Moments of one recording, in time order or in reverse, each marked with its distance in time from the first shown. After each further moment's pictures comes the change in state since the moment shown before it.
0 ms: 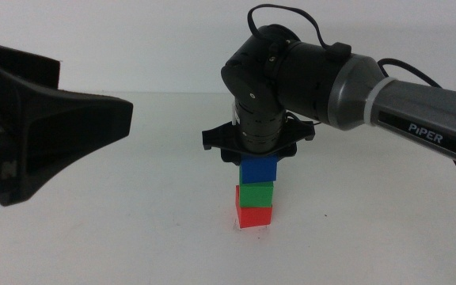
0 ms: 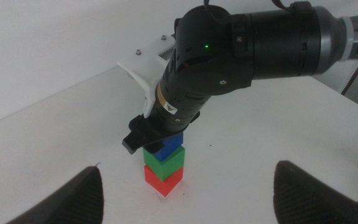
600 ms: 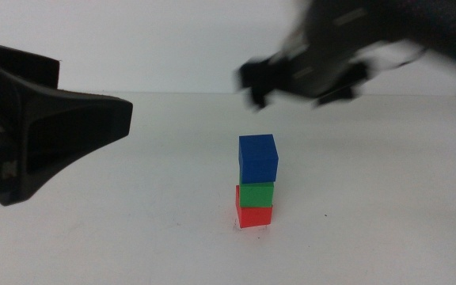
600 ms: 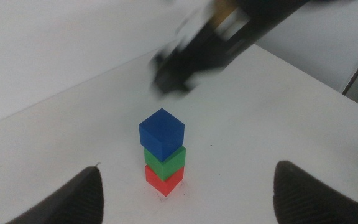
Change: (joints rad) left arm 0.000 0.000 0.000 0.002 0.000 0.000; right arm -0.044 -0.288 0.055 0.004 0.007 -0.121
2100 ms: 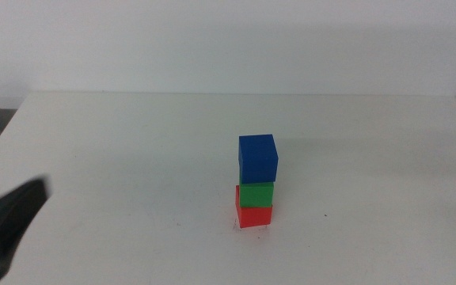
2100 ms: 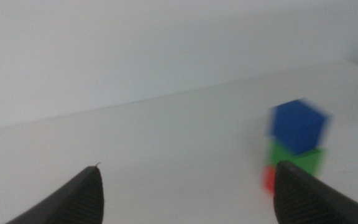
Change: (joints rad) left arm 0.347 -0.397 0.659 0.037 -0.458 0.000; right arm -0.637 -1.168 1.224 0.507 -0.909 -0.751
